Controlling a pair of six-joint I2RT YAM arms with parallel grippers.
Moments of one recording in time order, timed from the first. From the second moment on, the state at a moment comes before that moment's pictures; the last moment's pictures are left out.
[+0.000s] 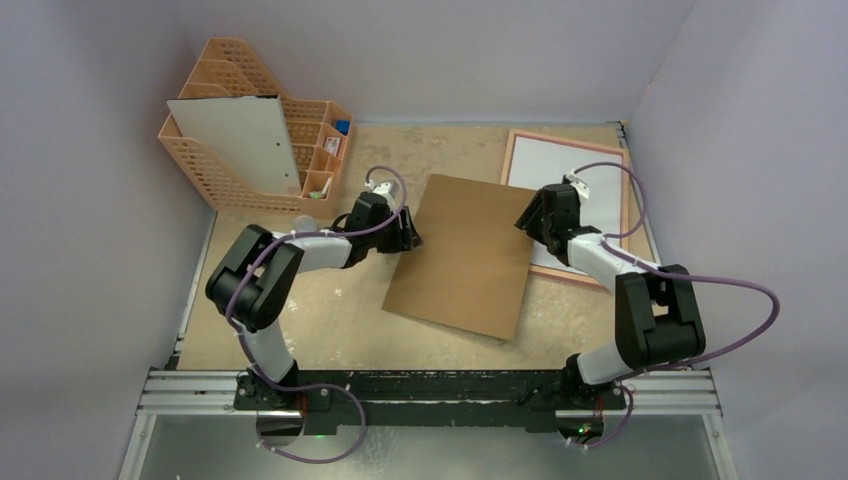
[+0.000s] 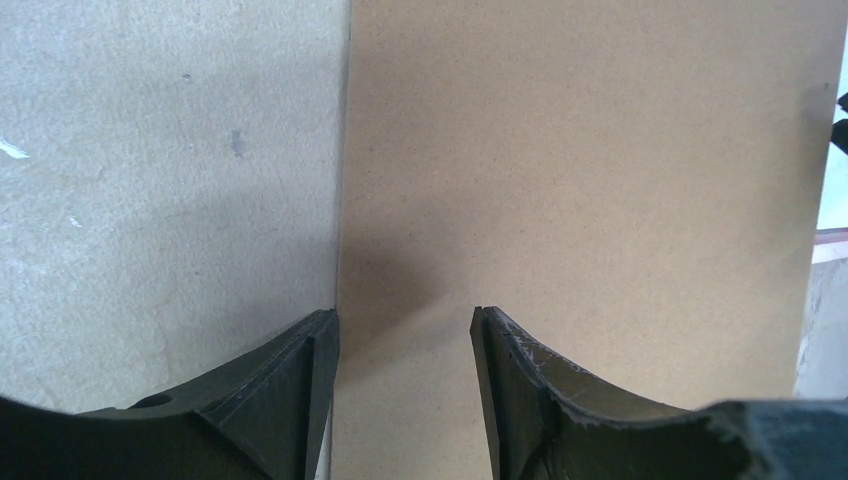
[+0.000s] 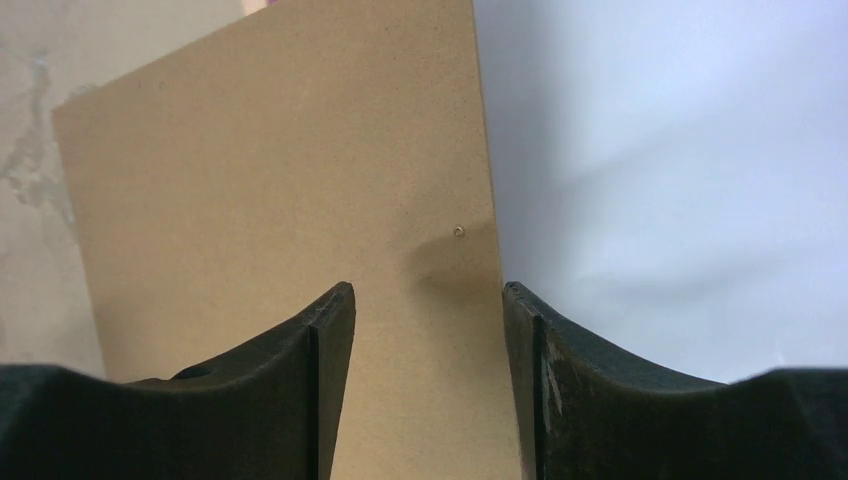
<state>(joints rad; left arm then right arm) -0.52 1.79 0.87 0.22 0.19 -0.59 0.18 1.49 0.78 -0.01 0.13 0.70</state>
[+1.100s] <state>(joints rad) -0.54 1.80 0.88 0.23 0.23 -0.63 0.16 1.25 0.62 -0.07 -0.03 0.70</state>
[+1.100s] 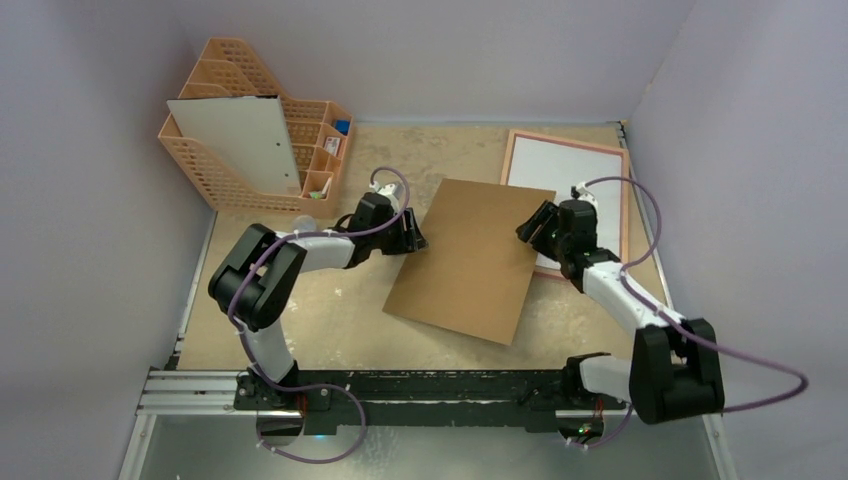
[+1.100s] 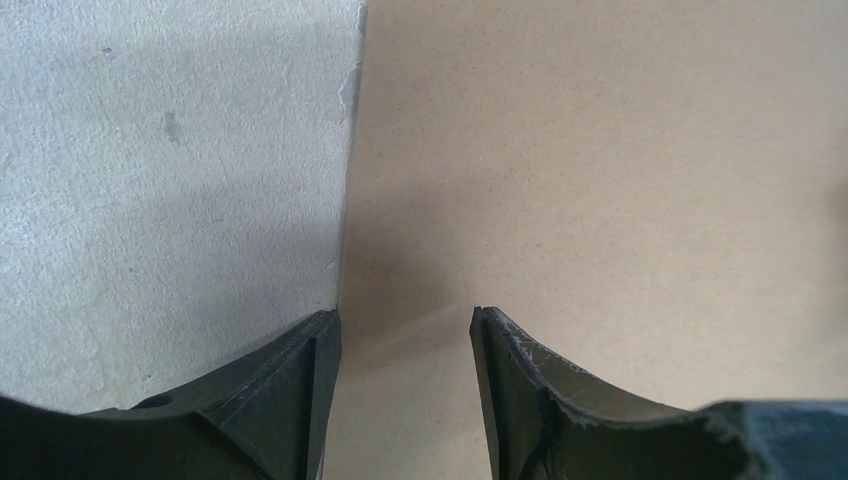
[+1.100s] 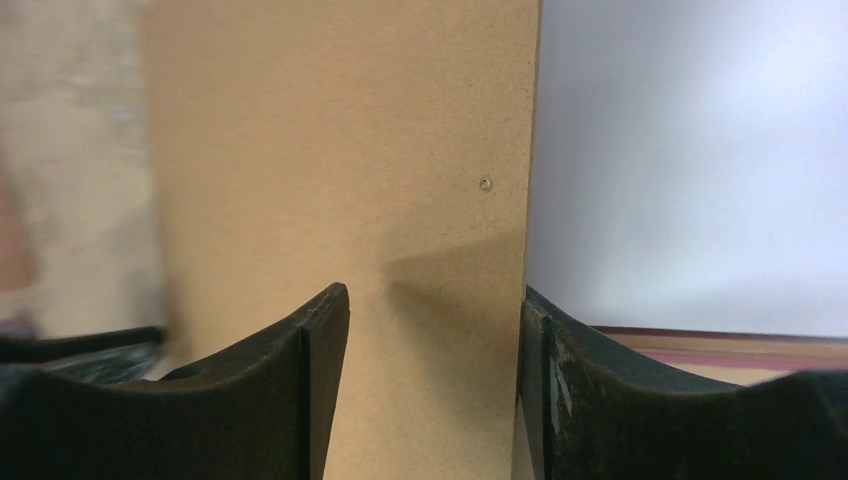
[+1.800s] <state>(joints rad) -0.54 1.82 0.93 0.15 0.24 -0.65 0.16 1.17 0.66 0.01 -0.39 0.72</state>
